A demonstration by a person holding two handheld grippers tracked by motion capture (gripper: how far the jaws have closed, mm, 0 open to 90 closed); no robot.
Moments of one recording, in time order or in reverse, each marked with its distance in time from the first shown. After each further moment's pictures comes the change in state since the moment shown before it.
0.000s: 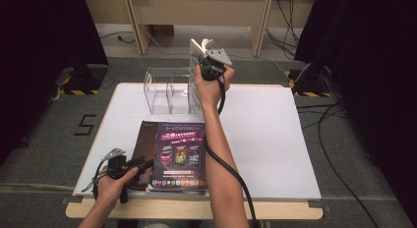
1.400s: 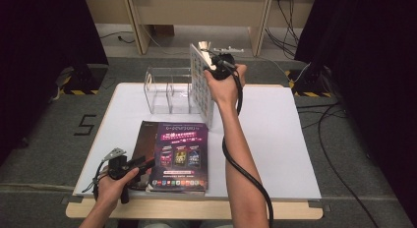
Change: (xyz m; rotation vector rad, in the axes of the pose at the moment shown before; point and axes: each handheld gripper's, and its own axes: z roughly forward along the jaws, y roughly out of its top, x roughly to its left) left arm -0.006 0.001 -0.002 -0.008 -0.013 0.009; right arm -0.021 0.030 -0.030 0.344 0.103 -0.042
